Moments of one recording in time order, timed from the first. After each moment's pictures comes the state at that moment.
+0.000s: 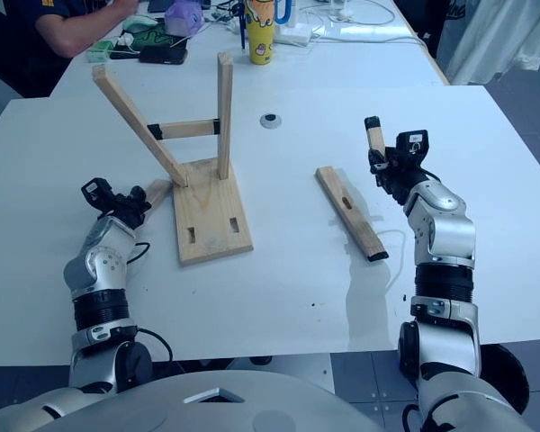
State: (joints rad) left arm -0.26 0.02 0.42 0.06 -0.38 0.60 0.19; right arm -0.42 -0.40 -0.22 0.19 0.25 0.48 0.39
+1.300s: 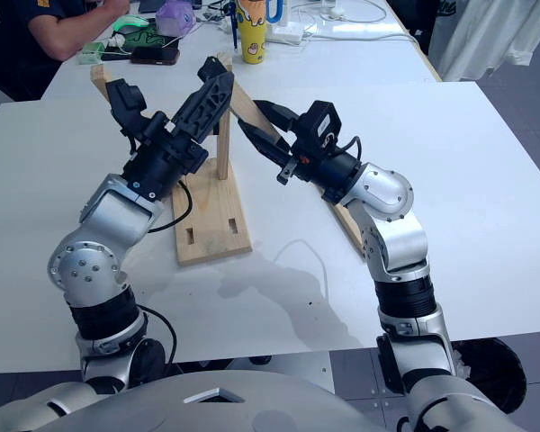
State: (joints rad) left arm -0.35 -0.01 0.18 -0.50 -1.07 0.78 -0.03; right arm -0.39 -0.33 0.10 -0.25 0.34 0.17 0.70
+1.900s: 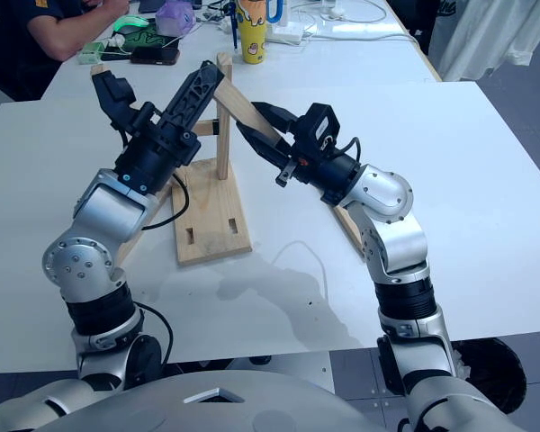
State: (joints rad) left arm -0.37 0.02 0.18 -0.47 -1.17 0.73 0.03; right arm -0.39 -0.33 0.10 -0.26 0.33 0.17 0.70
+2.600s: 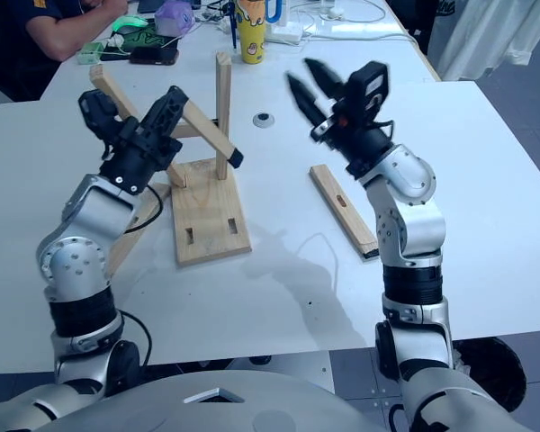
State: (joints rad) left arm -0.29 0.22 0.22 -0.46 -0.94 0.66 0.00; right arm -0.46 -0.28 -0.14 -0.06 0.39 0.24 0.41
